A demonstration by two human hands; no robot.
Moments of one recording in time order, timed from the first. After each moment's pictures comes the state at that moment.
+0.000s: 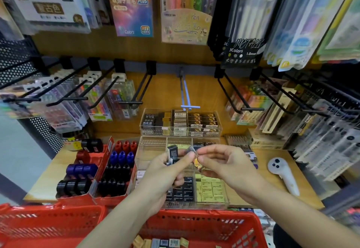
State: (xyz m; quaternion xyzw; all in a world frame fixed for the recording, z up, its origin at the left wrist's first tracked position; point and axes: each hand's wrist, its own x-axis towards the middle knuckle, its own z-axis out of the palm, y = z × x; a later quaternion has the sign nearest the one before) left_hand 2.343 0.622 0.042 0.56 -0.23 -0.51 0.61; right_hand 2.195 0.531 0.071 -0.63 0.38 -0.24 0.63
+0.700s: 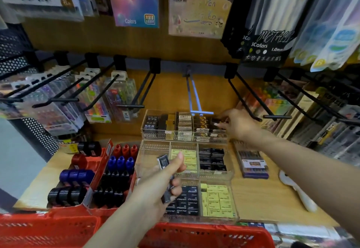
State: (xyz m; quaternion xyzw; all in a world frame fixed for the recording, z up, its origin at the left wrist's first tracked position) left_hand 2.366 0.610 0.027 0.55 -0.08 -0.57 0.60; right_hand 2.249 0.365 0.054 -0.87 0.47 -0.06 0.13
